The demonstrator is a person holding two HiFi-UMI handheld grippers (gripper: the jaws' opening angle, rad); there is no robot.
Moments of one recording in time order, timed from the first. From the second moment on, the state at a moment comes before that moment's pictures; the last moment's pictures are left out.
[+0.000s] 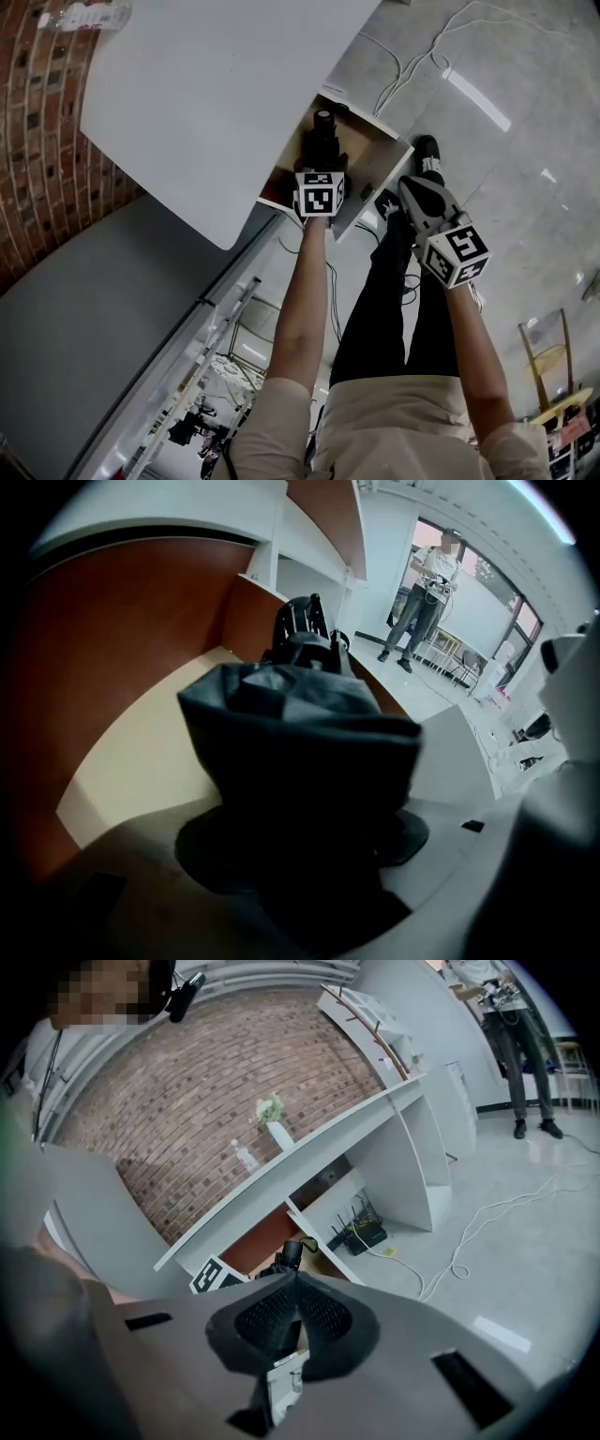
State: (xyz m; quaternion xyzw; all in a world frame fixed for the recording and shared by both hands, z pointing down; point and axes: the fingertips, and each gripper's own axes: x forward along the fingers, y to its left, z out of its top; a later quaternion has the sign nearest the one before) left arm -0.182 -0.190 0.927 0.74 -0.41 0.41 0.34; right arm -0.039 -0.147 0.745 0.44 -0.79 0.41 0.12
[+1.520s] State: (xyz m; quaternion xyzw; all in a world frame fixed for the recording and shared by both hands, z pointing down) left arm -0.180 -0.189 0.910 0.72 -0.44 0.42 0.33; right arm -0.031 -0.145 0.720 0.45 -0.79 0.40 0.14
